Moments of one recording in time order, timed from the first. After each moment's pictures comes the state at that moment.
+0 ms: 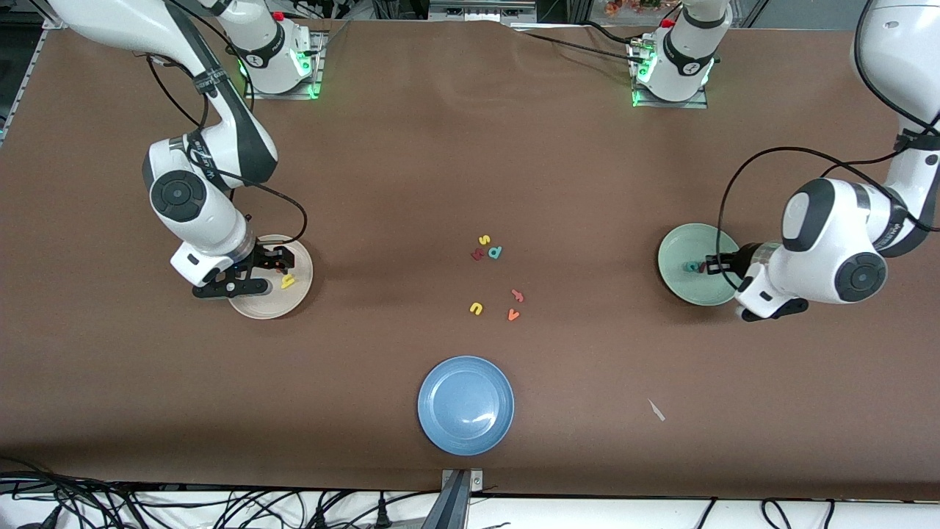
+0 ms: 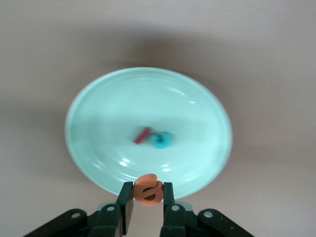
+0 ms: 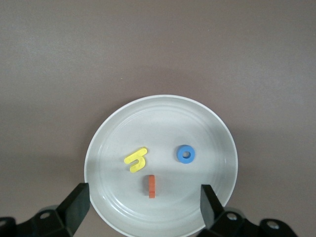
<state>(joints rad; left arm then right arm) 0.47 0.54 -0.49 -1.76 0.20 1.82 -0.29 -0.10 0.36 0.33 -1.99 -0.32 2.31 0.29</state>
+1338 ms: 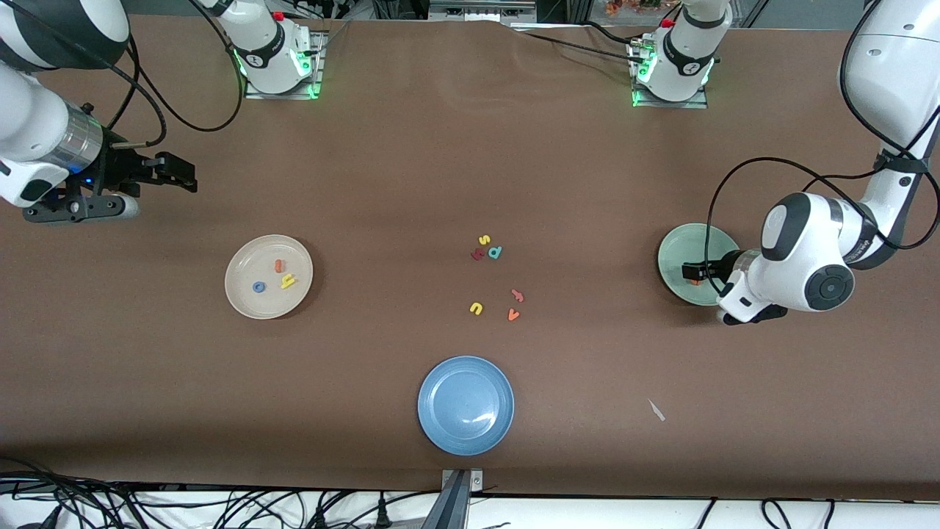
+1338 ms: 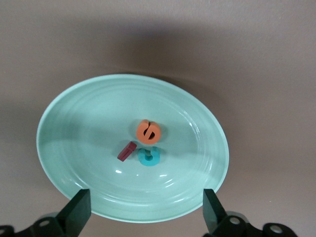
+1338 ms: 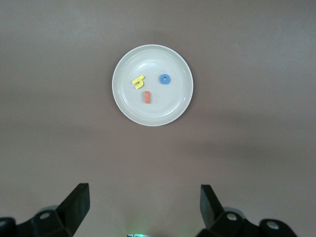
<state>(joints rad) 0.43 0.61 -0.50 -1.75 0.22 1.87 -0.35 -0.11 0.03 0.18 -1.72 0.02 1.61 -0.01</state>
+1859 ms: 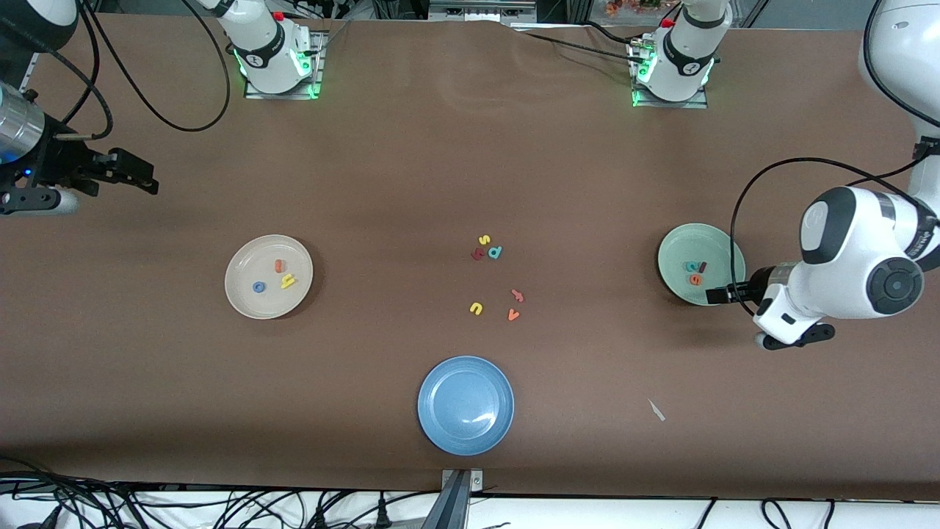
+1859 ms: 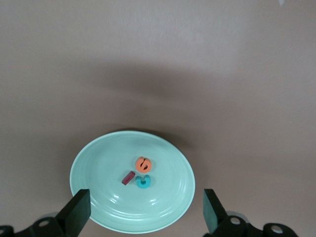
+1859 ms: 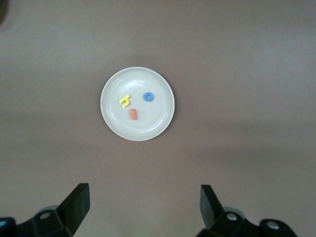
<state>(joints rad) 0.42 0.60 -0.52 -1.54 0.22 1.83 -0.35 -0.02 0.05 0.03 -1.64 0.02 1.63 -0.02</state>
